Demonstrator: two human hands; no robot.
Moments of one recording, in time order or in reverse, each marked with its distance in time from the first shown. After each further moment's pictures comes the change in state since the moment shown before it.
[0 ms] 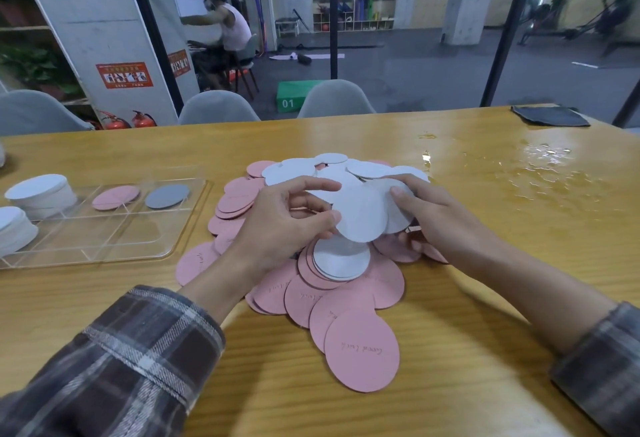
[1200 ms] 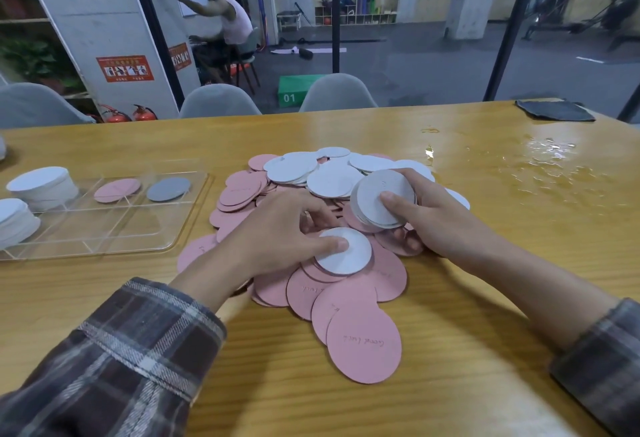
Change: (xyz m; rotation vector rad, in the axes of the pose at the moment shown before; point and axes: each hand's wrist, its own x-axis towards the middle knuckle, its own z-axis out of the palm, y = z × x) left_hand 0.003 -0.009 -0.012 0.696 -0.165 0.132; right_hand -0.005 -0.004 0.007 -0.151 -0.033 -0.071
